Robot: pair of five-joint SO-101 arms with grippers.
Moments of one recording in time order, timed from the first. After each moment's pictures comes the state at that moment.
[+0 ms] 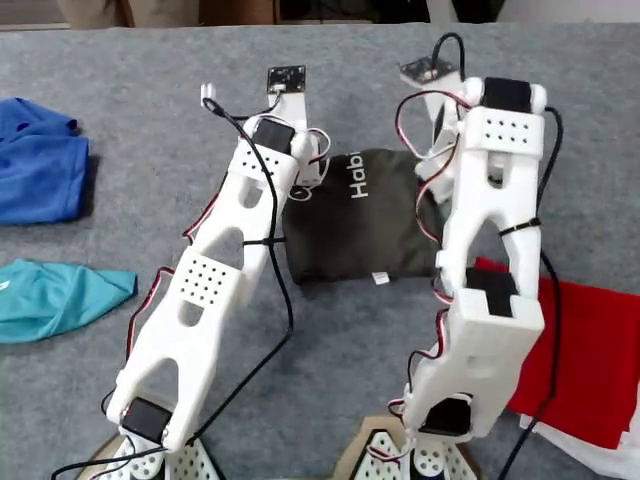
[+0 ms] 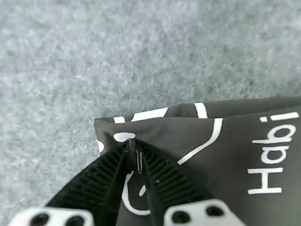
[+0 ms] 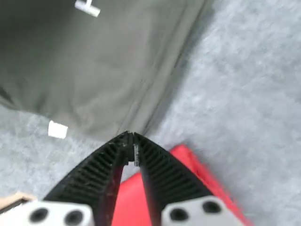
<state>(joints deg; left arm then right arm) 17.9 73.8 -83.5 84.8 12.7 3.5 24.6 -26.2 100.4 27.4</state>
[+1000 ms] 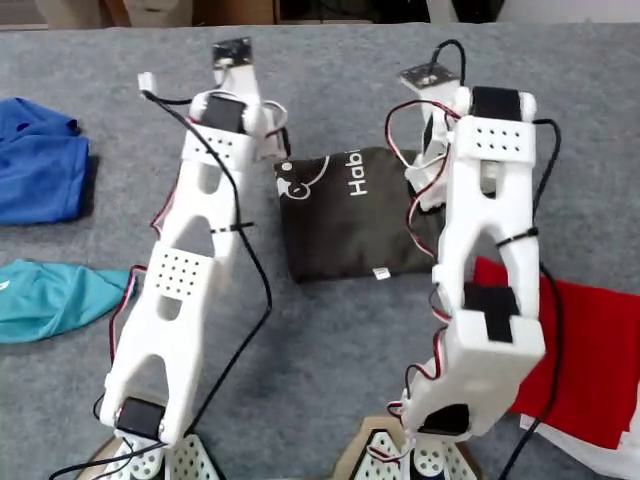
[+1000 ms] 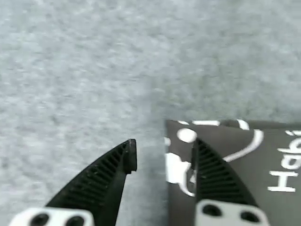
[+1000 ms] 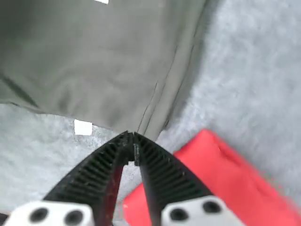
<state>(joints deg) 9.1 70.4 -93.0 96.4 11.3 3.5 14.7 -20.2 100.9 13.9</state>
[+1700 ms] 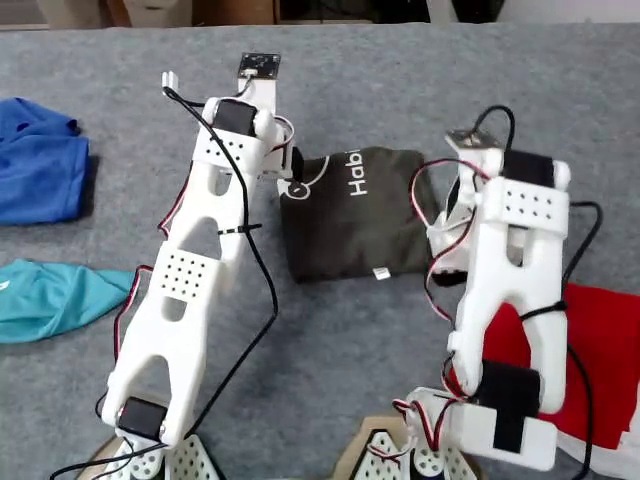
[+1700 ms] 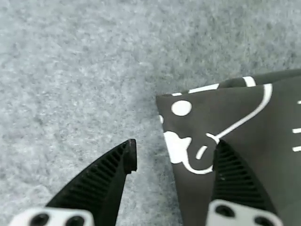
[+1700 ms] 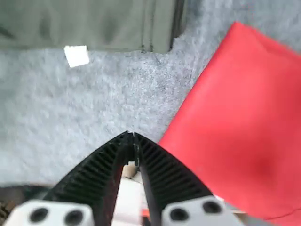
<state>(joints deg) 12.3 70.4 -89.1 97.9 0.8 9.1 -8.7 17.2 96.7 -0.3</state>
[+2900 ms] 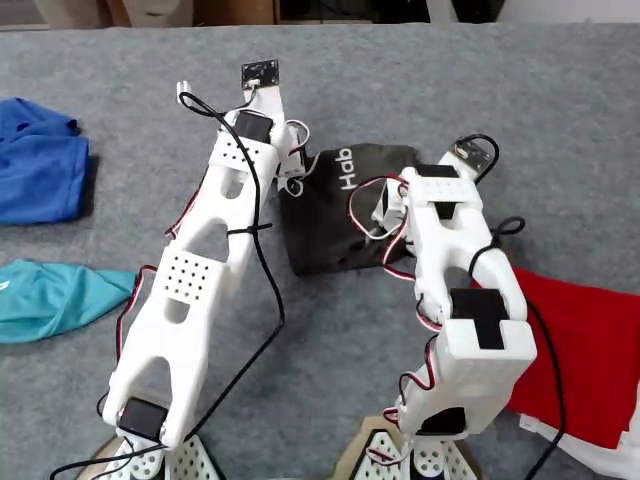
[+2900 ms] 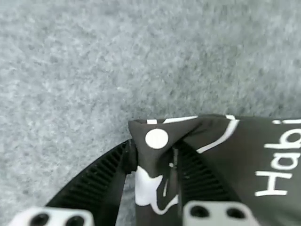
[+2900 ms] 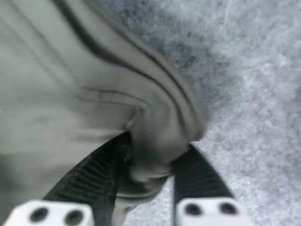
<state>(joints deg) 13.1 69.5 -74.2 80.0 14.8 -3.2 16.4 19.6 59.4 -50.4</state>
